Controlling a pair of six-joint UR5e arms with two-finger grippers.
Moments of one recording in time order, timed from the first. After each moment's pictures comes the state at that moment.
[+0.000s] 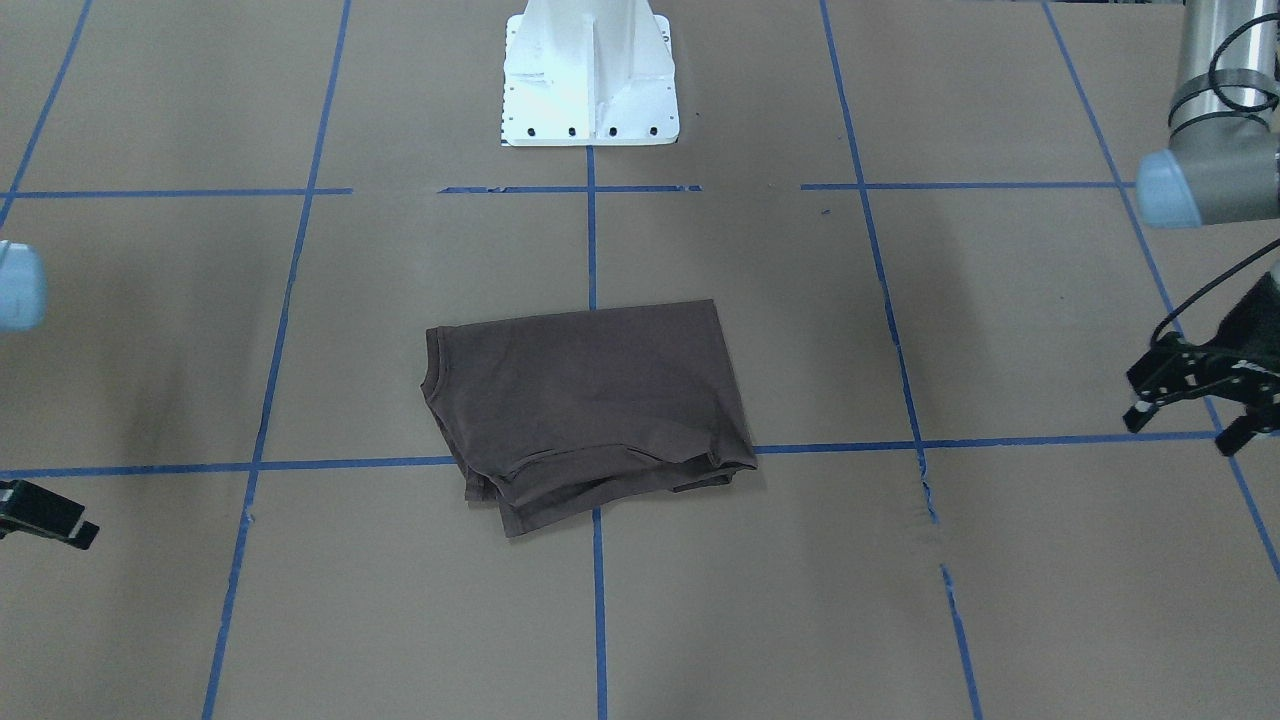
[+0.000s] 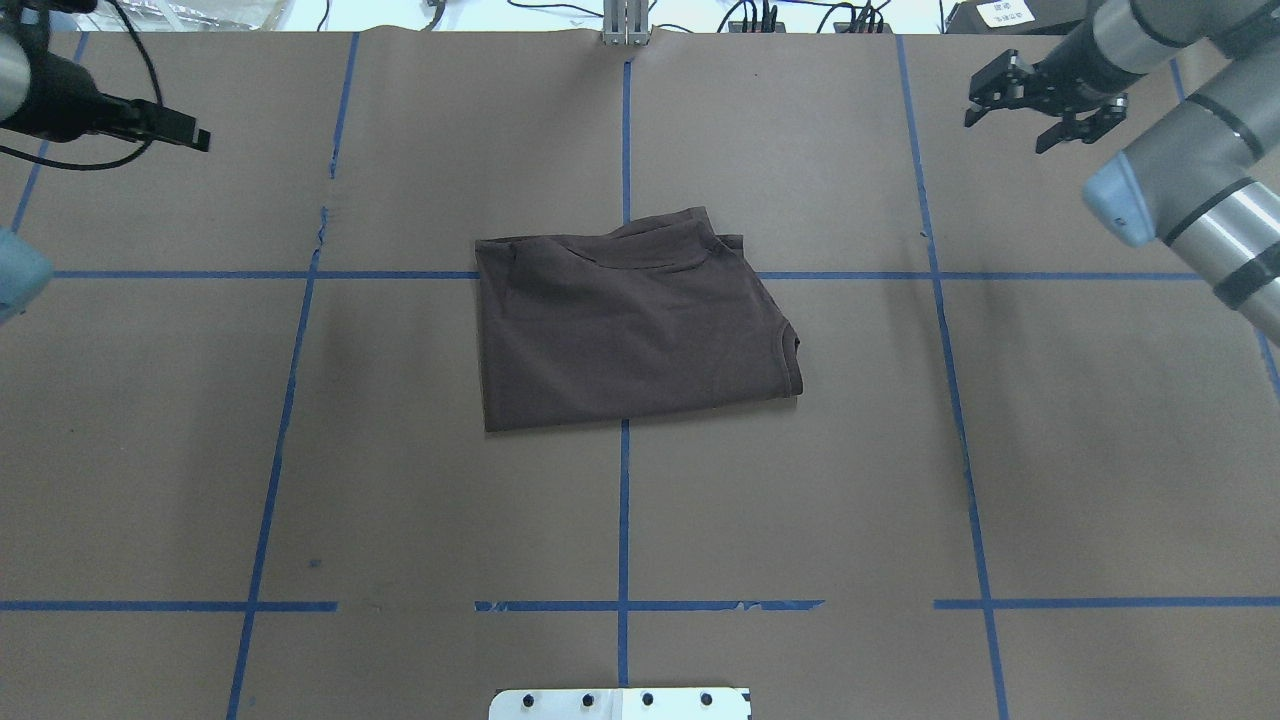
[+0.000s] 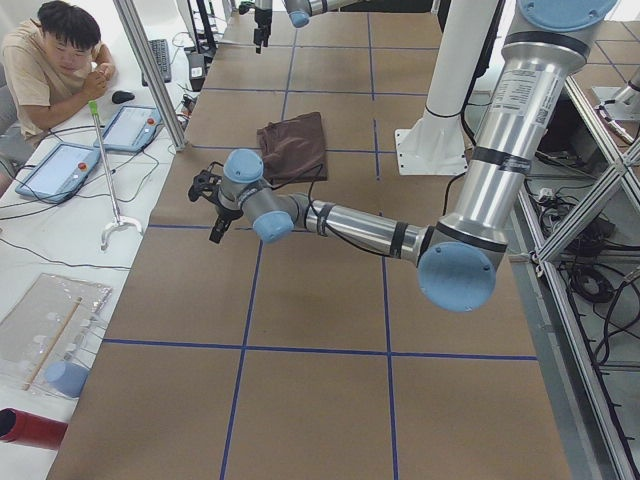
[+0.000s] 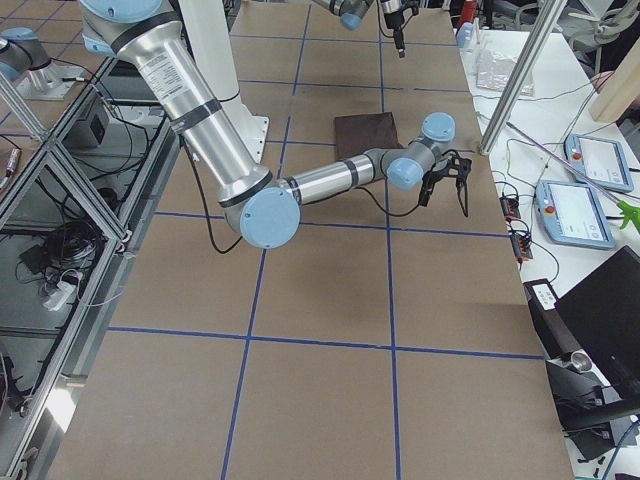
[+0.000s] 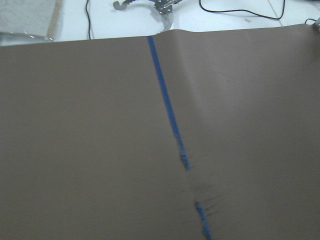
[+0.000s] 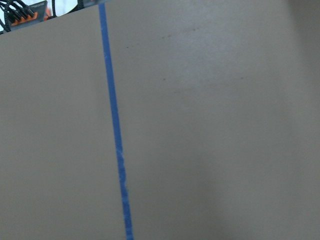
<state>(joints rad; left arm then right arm) -1.29 -1.79 -1.49 -2.26 -2.22 -0.44 1.25 -1.14 1.31 -1.15 2.33 0.80</state>
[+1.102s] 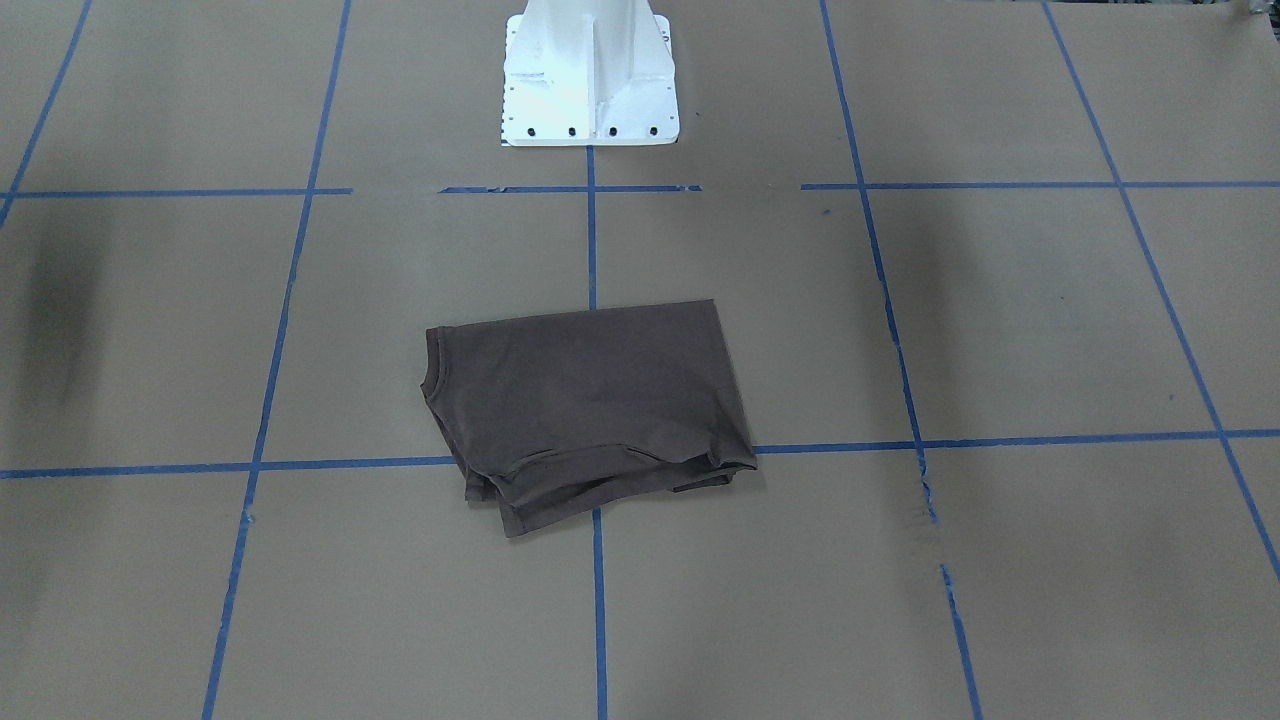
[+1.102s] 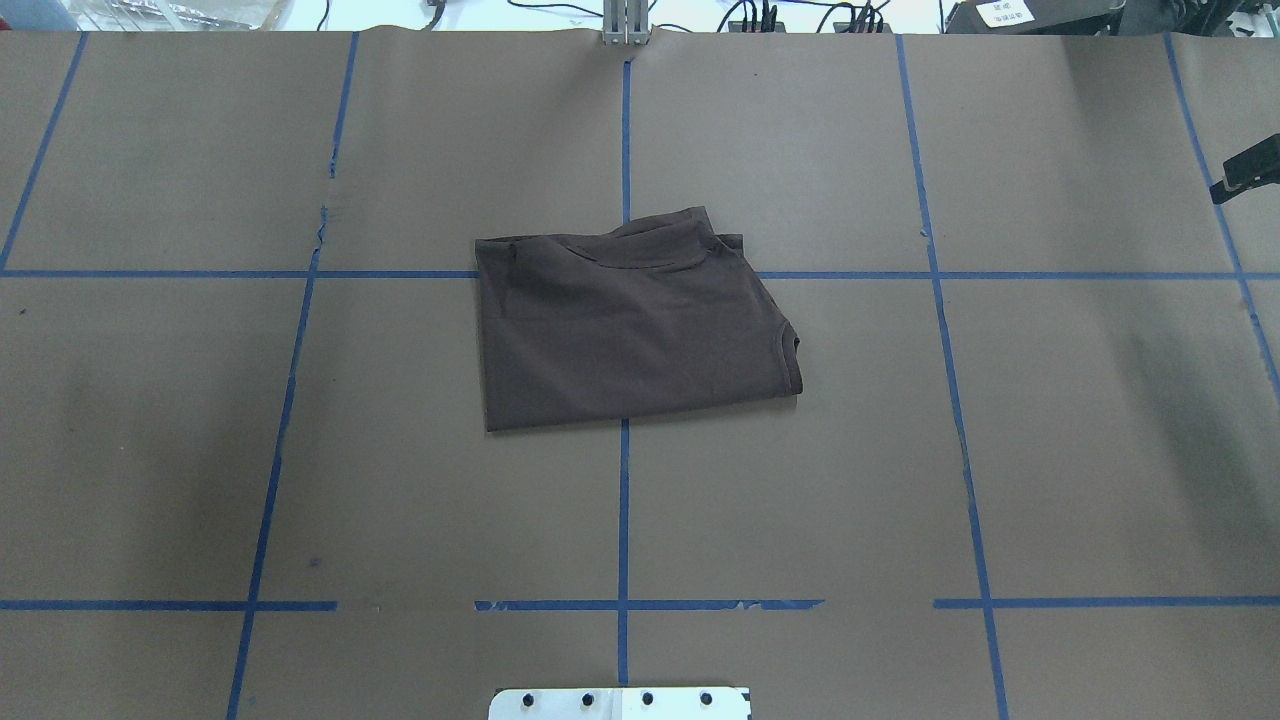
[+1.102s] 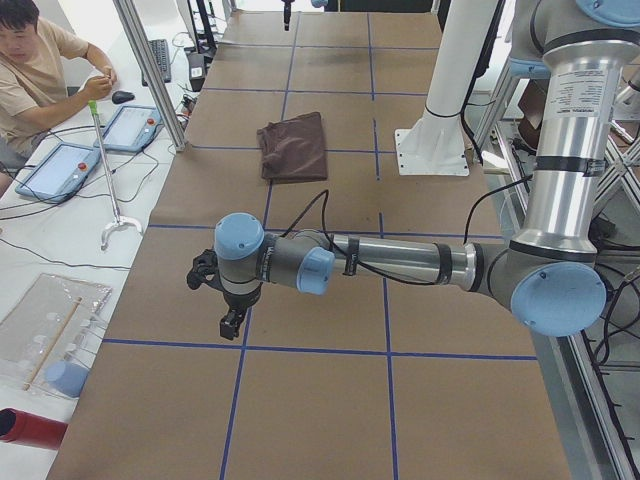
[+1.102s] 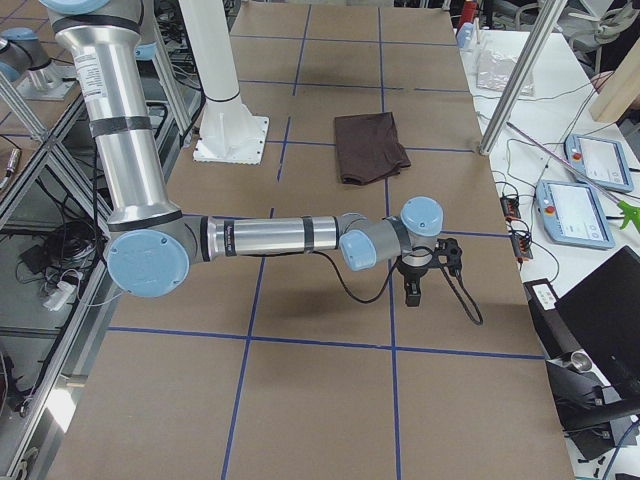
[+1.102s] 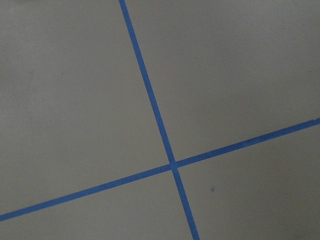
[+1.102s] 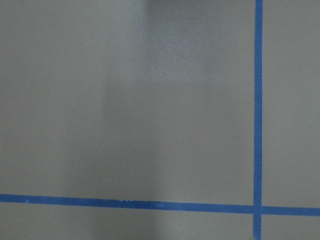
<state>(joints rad) -1.54 -1.64 -1.56 -1.76 -2.31 0.11 1.36 -1.39 1.45 -1.28 2.29 0.36</state>
